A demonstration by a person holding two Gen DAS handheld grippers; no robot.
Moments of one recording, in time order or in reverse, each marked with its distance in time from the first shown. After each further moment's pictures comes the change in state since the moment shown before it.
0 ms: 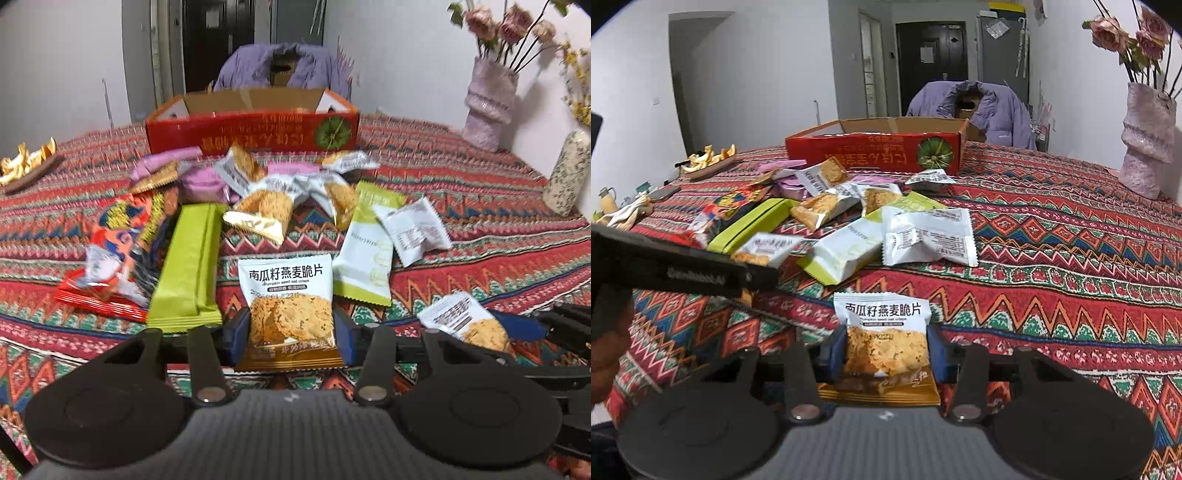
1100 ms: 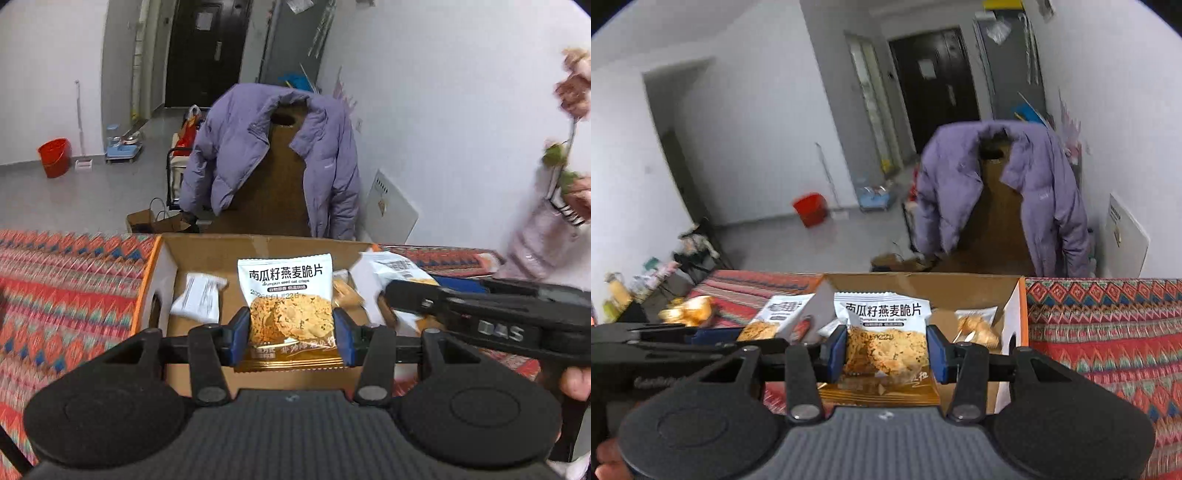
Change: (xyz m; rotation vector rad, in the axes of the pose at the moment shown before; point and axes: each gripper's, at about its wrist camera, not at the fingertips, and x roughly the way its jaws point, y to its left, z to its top) left arm 0.165 0.110 0.335 -0.055 0.005 -0.143; right arm 0.220 -0.059 0.378 0.148 0.003 0.080
